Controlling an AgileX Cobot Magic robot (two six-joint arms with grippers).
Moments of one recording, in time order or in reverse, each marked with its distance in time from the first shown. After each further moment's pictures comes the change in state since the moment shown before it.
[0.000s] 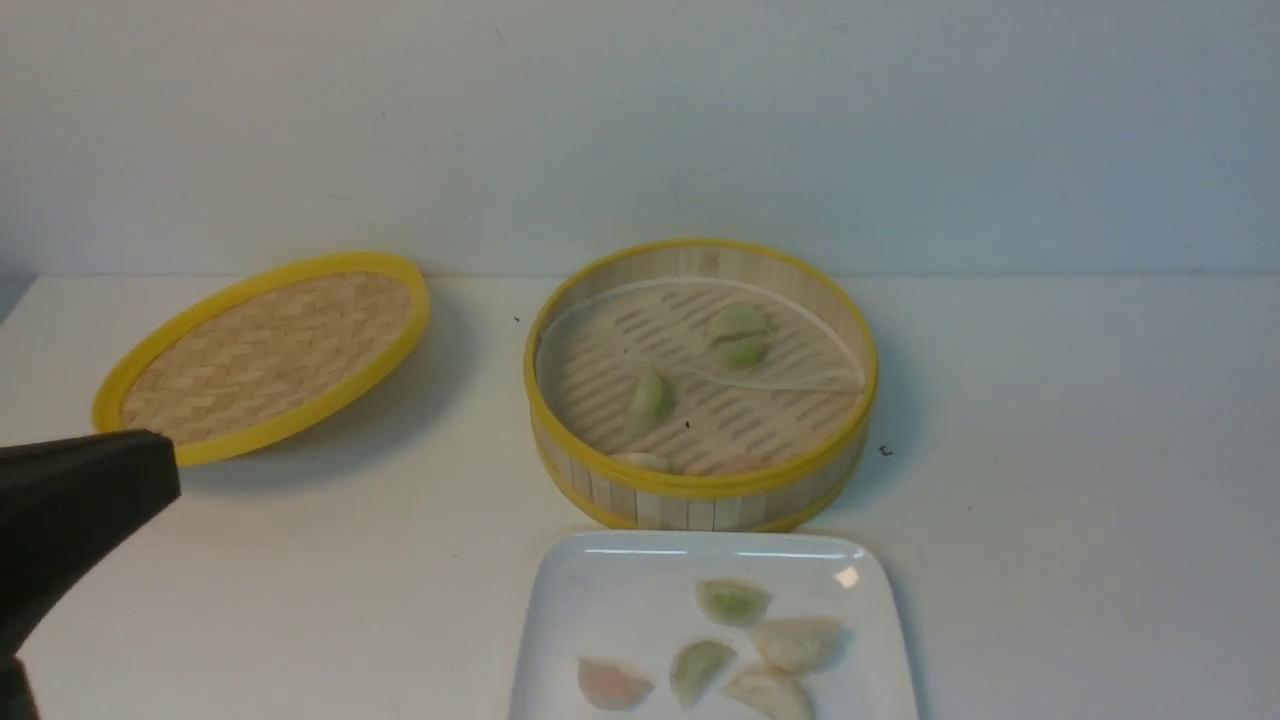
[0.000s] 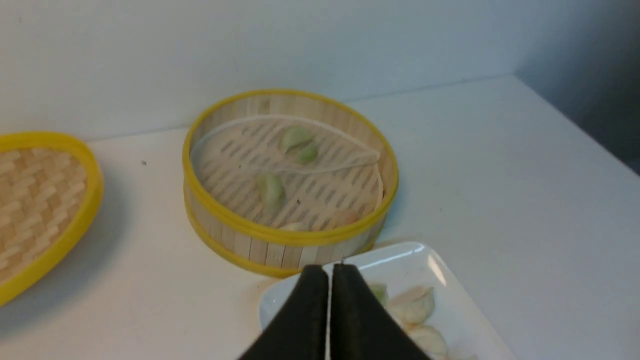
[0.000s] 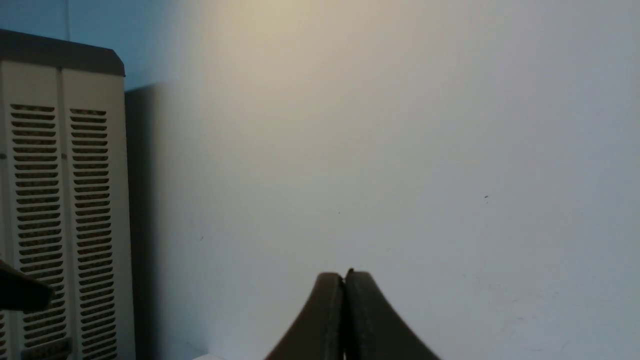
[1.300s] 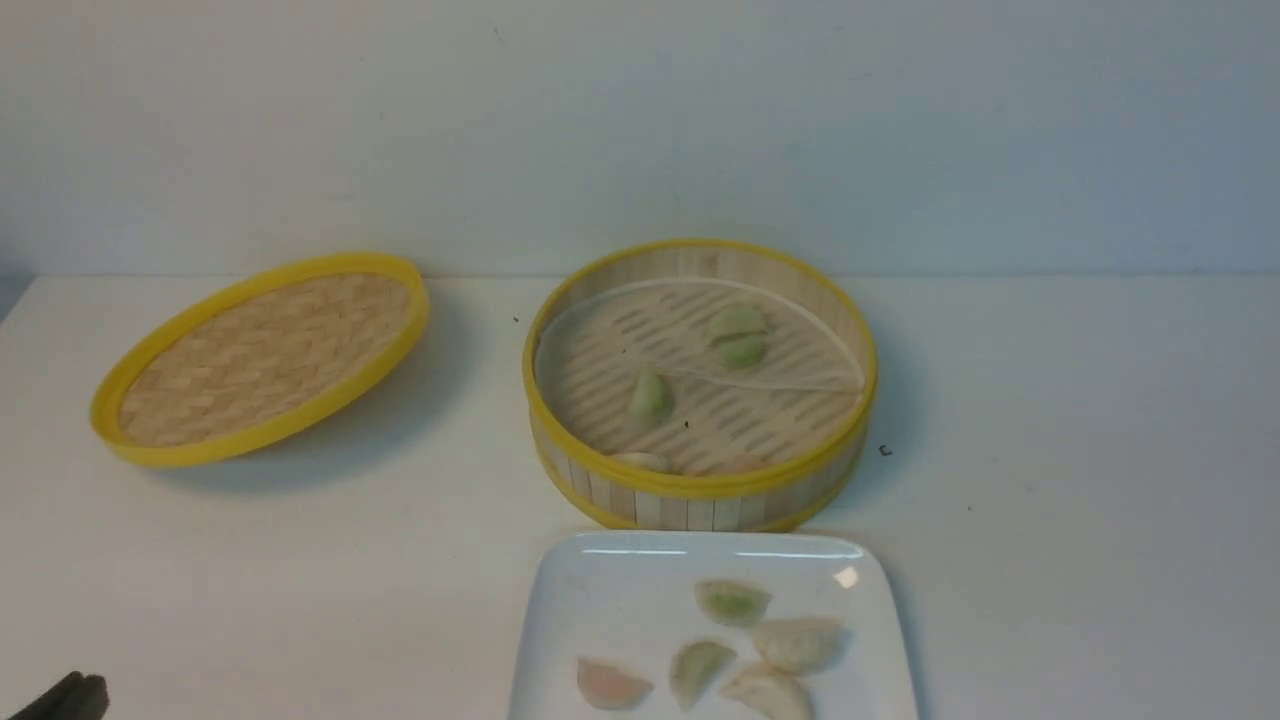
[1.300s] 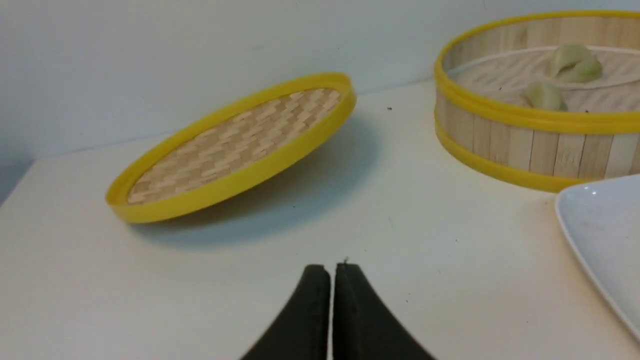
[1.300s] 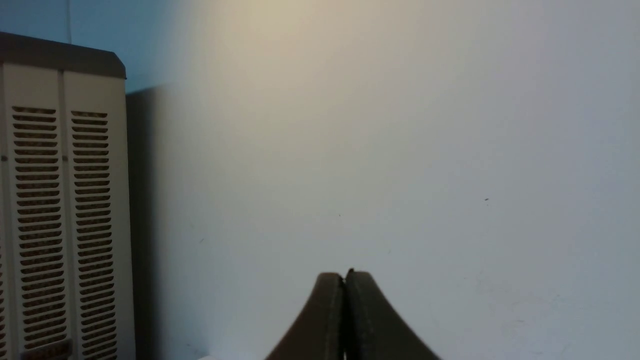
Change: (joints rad) right arm 0.000 0.000 0.000 -0.001 -0.007 0.000; left arm 0.515 -0.502 0.759 -0.141 -0.349 0.484
